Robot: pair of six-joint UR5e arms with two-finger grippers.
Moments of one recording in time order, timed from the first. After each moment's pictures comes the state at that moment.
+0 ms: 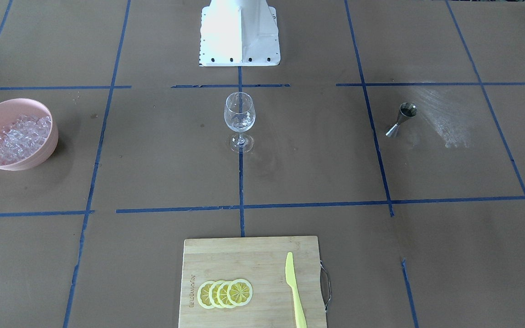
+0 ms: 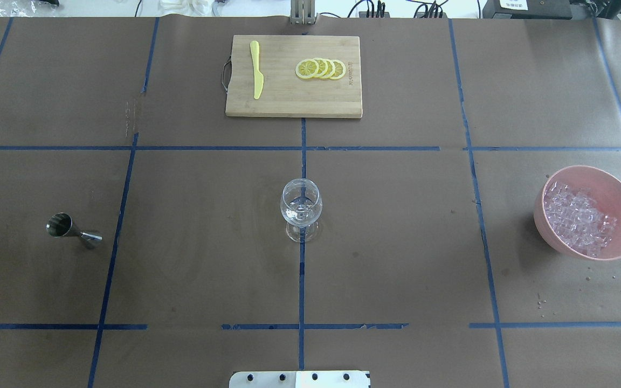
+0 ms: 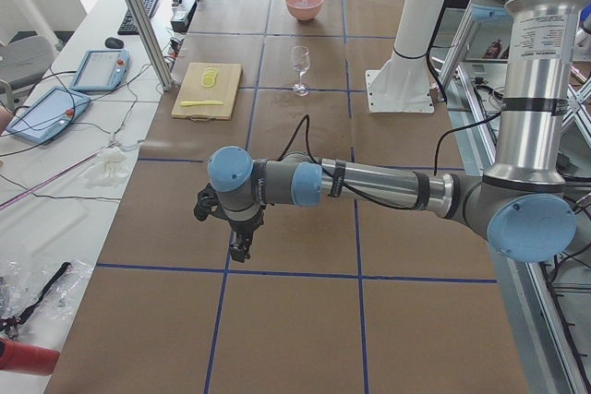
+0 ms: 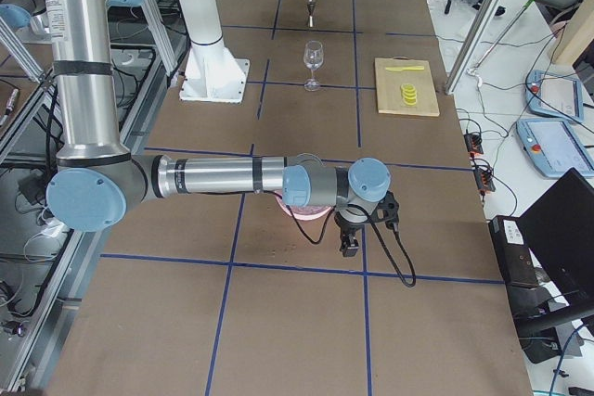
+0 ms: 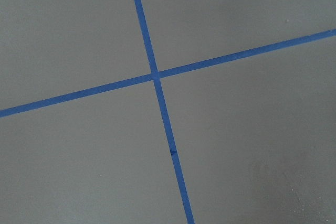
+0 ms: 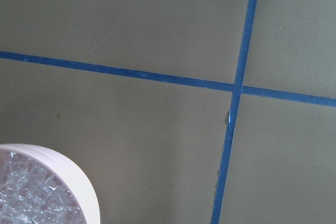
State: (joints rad) left arm -1.55 -1.59 -1.68 -1.47 -2.36 0.22; right arm 1.49 -1.52 1.58 -1.62 2.44 -0.08
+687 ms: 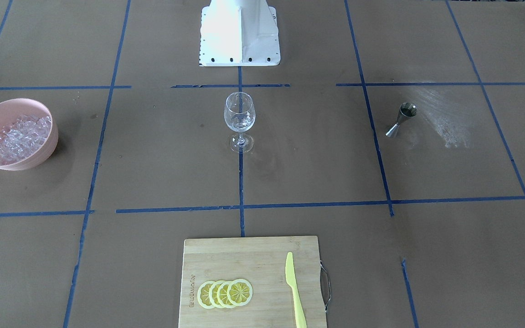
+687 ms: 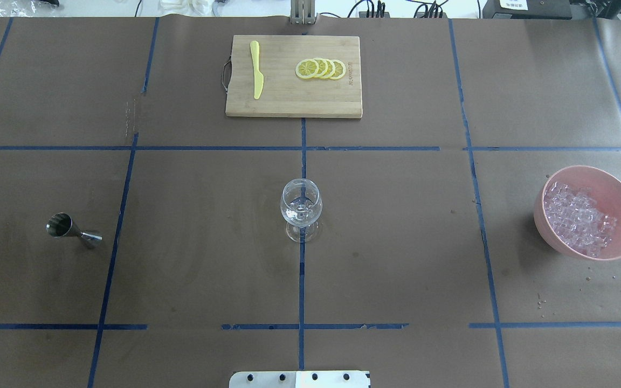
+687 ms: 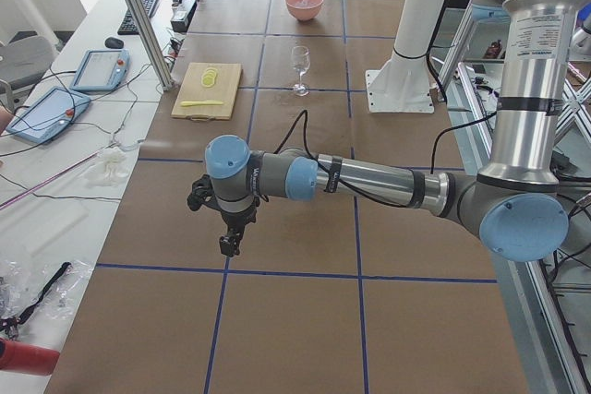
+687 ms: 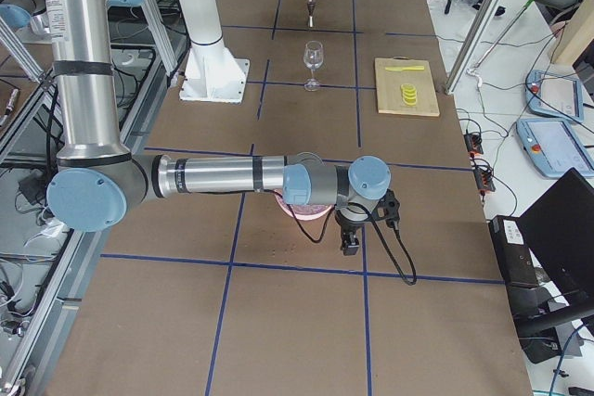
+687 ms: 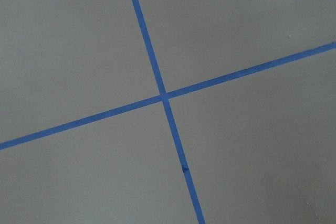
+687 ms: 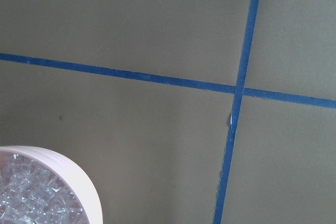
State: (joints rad) left arm -1.53 -1.61 -1.68 -1.54 -2.32 0.22; right arm 1.49 -1.52 1.59 -1.62 2.44 -0.07
